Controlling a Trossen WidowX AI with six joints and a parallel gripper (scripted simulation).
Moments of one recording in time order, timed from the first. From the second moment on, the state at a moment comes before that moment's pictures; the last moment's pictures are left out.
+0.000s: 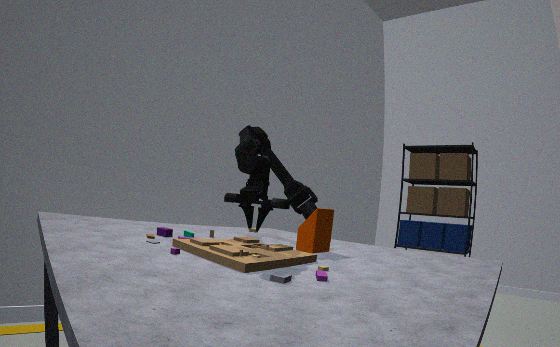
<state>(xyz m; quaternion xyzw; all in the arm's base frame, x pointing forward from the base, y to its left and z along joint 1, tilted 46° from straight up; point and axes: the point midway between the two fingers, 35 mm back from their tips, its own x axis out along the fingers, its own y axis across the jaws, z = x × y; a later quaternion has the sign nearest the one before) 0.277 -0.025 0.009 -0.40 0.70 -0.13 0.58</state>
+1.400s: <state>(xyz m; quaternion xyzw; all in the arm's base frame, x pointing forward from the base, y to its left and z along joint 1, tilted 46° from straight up) 0.270 0.080 -0.023 -0.40 0.70 -0.11 0.59</state>
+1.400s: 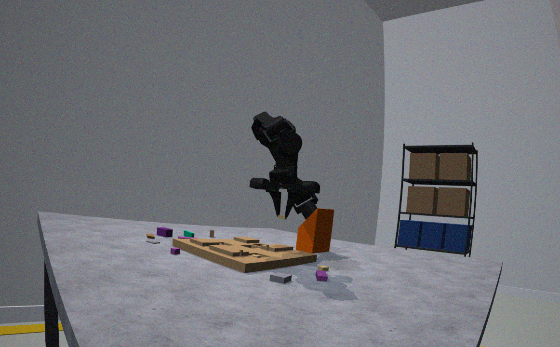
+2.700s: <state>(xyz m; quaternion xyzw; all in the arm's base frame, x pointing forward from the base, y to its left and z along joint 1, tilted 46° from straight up) 0.201 0.173 -0.124 -0.40 0.70 -0.12 0.58</state>
